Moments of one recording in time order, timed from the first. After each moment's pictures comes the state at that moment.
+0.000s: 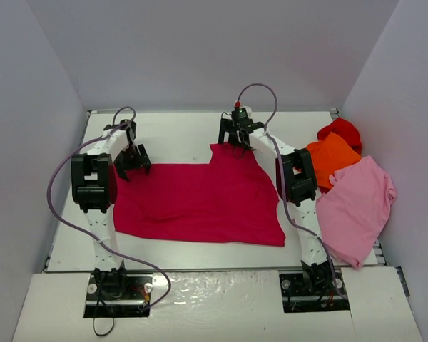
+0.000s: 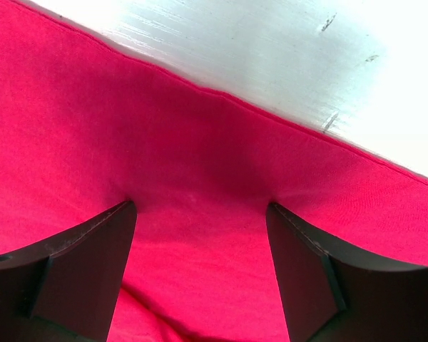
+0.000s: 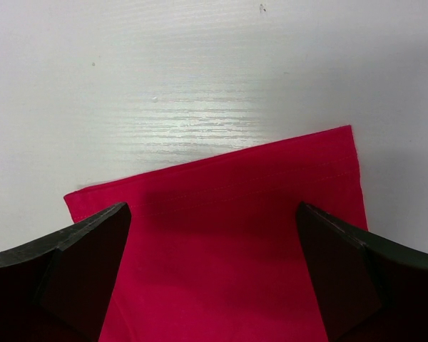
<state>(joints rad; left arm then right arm) 0.00 2.15 1.69 -0.95 -0.05 -0.44 0.39 2.42 1.96 -0.39 0.10 0.43</state>
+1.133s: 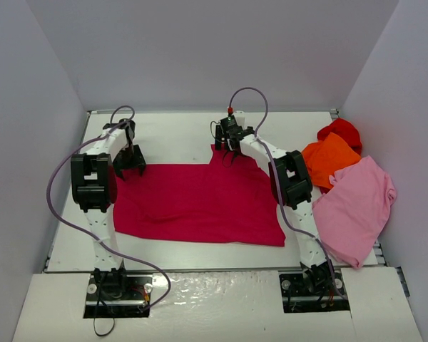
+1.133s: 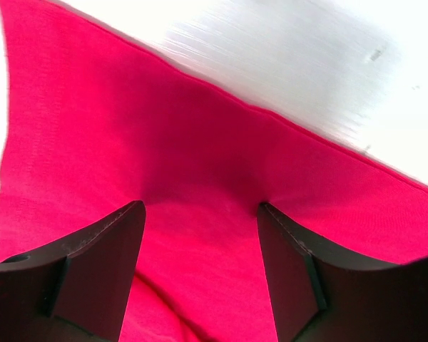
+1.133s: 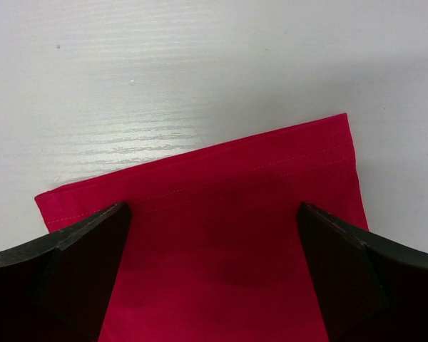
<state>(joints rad) 0.01 2.16 1.72 -0.98 -0.13 -0.42 0.48 2.41 1.90 -0.37 0.35 0.42</state>
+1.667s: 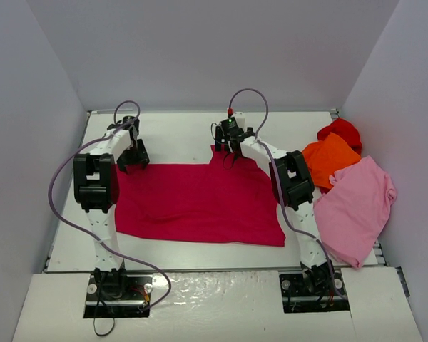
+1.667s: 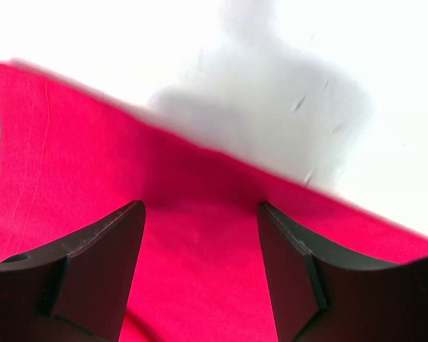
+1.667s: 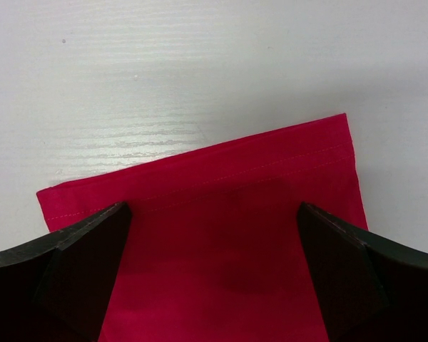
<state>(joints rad) -0.03 2.16 1.71 -0.86 -0.18 -0.41 0.48 2.38 1.84 -0.31 0.35 0.40</state>
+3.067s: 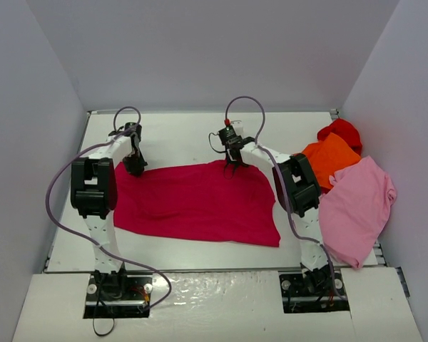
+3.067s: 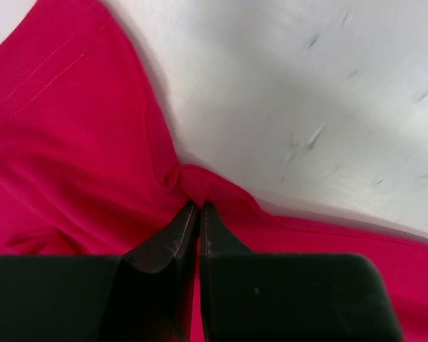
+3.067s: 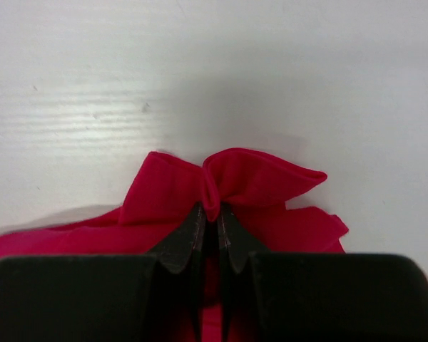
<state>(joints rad) -0.05 2.06 1.54 -0.78 -0.17 -0.49 0.53 2.23 1.64 -0.40 0.40 0.35</state>
